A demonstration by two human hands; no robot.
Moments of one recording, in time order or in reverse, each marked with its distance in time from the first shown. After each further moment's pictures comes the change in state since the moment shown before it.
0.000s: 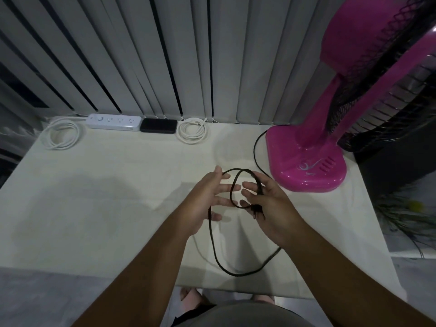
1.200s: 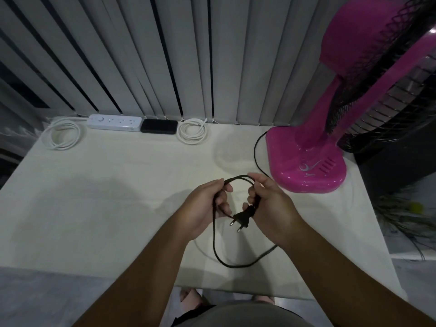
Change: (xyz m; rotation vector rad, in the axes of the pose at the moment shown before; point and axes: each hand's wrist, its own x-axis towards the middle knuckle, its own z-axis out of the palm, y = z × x) left_hand 0.007 -0.015 0.002 -0.239 -0.039 0.041; right_hand -0.001 -0.005 0.008 0.059 -0.010 0.022
